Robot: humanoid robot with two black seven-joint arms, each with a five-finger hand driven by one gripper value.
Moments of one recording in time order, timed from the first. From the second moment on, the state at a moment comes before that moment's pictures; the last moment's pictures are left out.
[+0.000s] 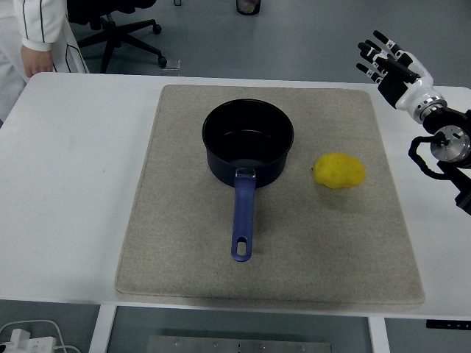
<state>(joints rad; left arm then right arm) 0.01 0.00 0.01 -0.12 0.05 0.02 -0.02 1.03 -0.28 0.39 0.53 0.20 0.18 0.23</state>
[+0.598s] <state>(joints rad) 0.02 0.00 0.01 -0.12 0.05 0.02 -0.02 1.04 -0.28 0.39 0.53 0.20 0.20 0.22</state>
